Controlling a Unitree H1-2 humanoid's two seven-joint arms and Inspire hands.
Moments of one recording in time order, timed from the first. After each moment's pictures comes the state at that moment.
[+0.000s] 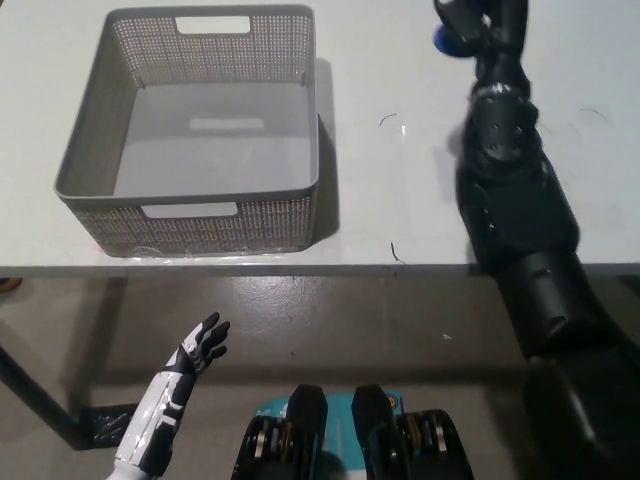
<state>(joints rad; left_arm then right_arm) 0.06 0.16 -0.05 0.01 -0.01 -0.36 -0.17 -1.11 0.02 -0.07 0.81 -0.07 -0.18 -0.41</state>
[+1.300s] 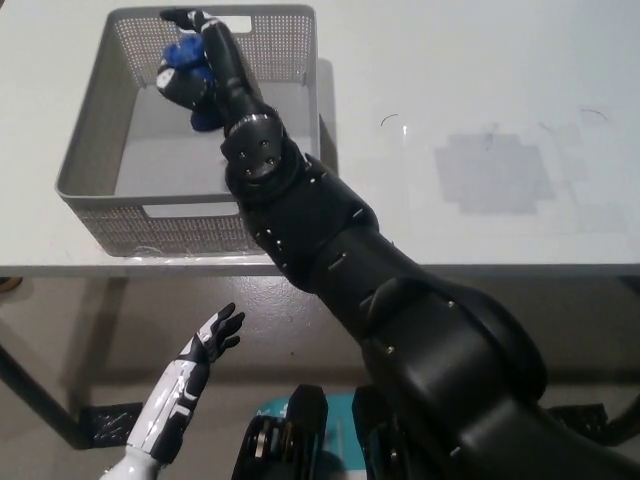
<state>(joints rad) 0.01 0.17 -0.07 0.02 0.00 -0.36 -0.18 -1.42 0.30 0.10 1.42 -0.10 -0.13 -0.33</state>
